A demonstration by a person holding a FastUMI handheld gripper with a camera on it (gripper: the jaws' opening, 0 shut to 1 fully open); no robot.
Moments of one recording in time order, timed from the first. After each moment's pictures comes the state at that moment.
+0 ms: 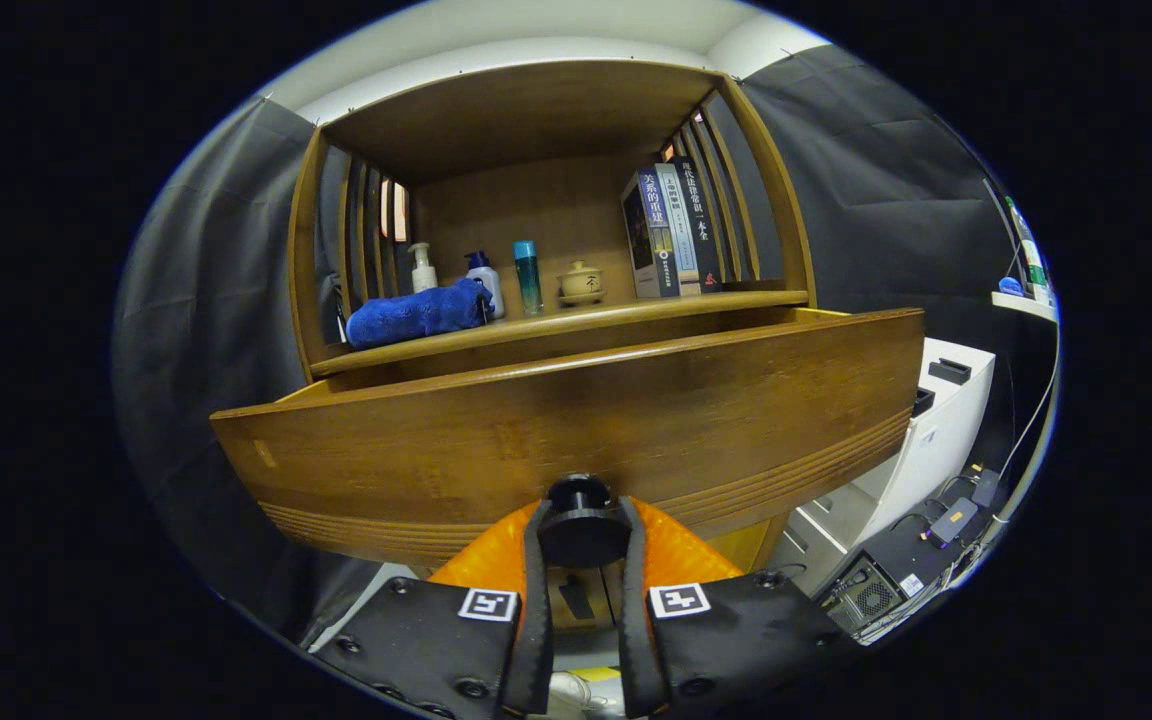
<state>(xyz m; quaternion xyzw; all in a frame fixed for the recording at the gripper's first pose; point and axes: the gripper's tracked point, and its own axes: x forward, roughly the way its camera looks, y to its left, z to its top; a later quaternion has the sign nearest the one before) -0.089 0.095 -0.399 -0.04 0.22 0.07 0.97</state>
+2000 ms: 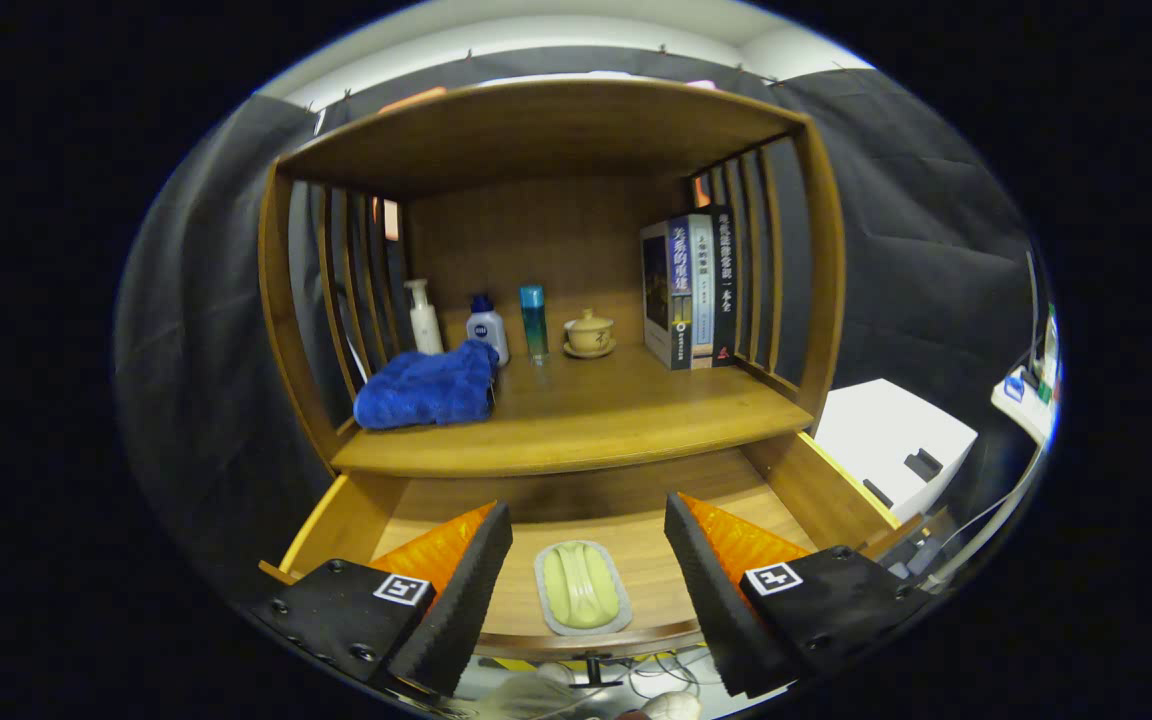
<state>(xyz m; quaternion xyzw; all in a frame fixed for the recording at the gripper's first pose) -0.010 0.134 -0.270 -0.09 0.31 0.06 0.94</state>
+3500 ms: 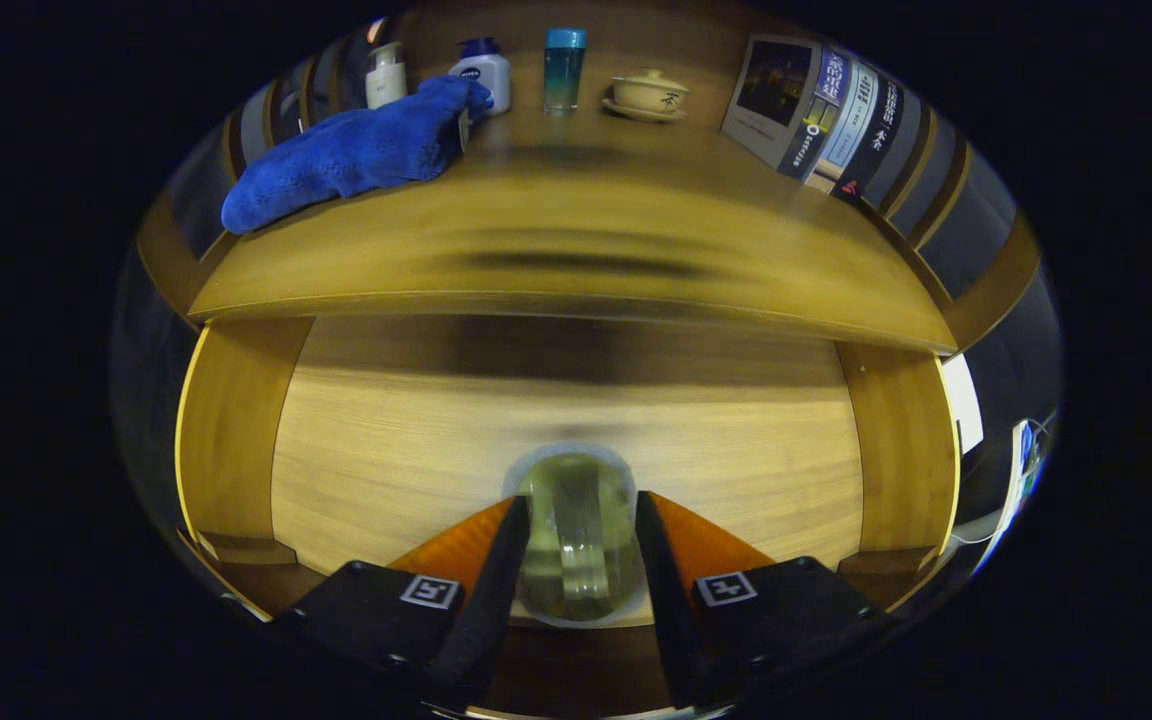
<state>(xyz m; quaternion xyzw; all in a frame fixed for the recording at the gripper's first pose) -0.007 0.119 -0.421 -0.17 0.61 0.03 0.78</state>
